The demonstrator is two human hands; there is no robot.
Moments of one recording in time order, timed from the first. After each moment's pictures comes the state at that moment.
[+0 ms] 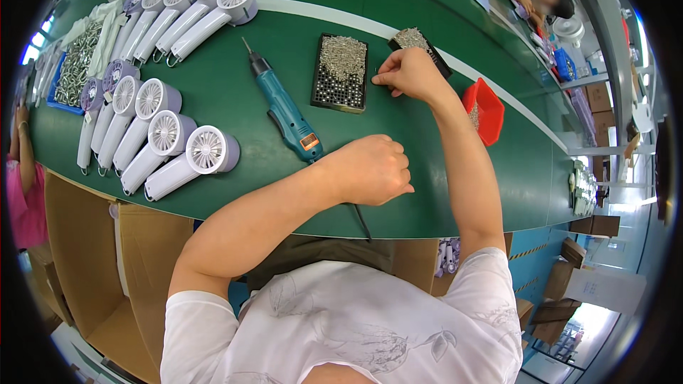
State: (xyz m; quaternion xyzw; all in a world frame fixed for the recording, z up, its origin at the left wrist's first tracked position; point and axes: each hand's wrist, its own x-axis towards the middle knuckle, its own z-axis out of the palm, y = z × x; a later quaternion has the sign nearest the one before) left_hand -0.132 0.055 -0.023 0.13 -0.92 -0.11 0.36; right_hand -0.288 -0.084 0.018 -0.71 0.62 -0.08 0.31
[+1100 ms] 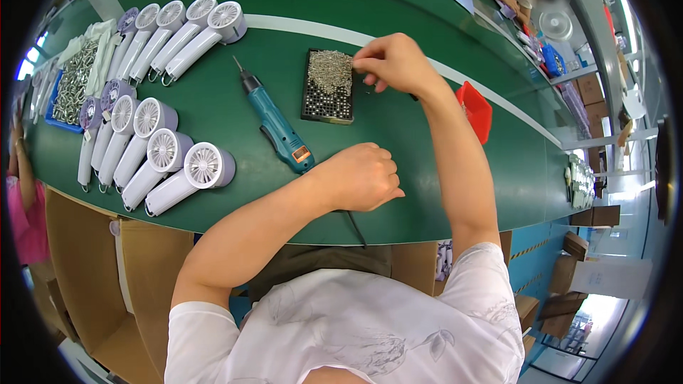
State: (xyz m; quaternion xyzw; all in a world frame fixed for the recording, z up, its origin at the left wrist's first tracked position) left_hand -0.131 0.054 -0.021 0.14 -0.91 -0.14 0.37; right_hand -0.264 -0.086 0.060 -0.73 0.56 -0.16 0.36
